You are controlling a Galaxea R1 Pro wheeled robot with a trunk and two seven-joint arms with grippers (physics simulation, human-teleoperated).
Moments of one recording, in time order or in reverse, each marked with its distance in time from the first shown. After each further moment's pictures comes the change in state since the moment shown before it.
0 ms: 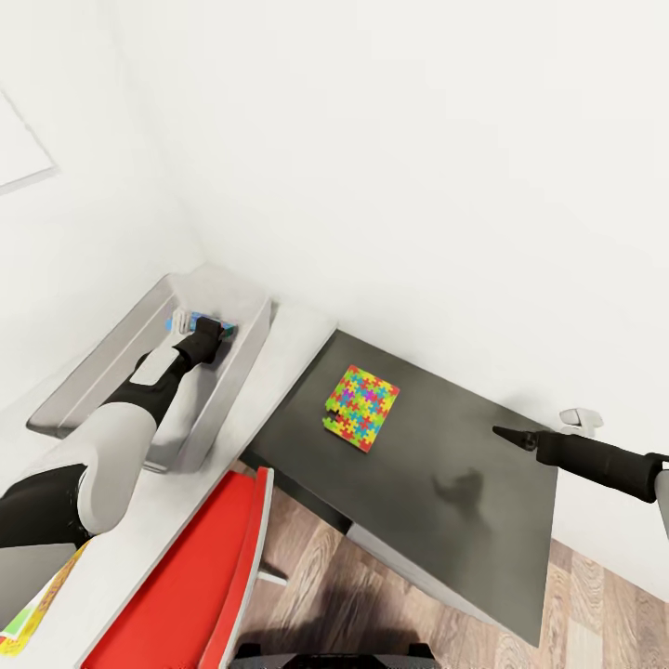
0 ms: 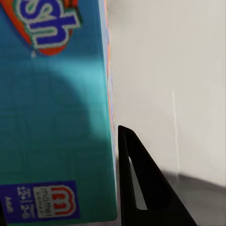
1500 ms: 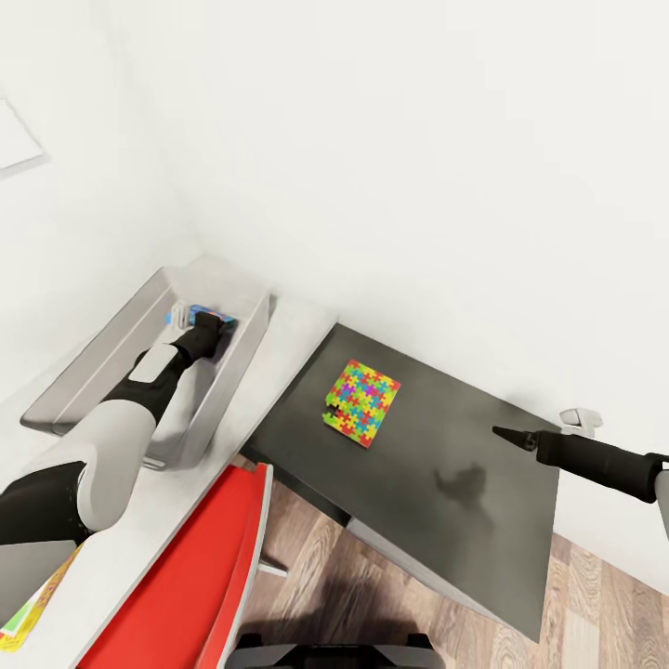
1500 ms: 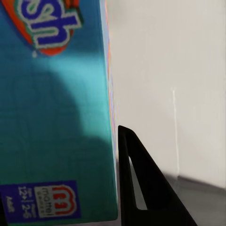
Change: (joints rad) left arm -0.009 0.001 0.006 -0.001 0.005 0.007 -0.049; right arm 0.000 0.000 0.000 0.000 0.000 0.000 0.000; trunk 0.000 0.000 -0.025
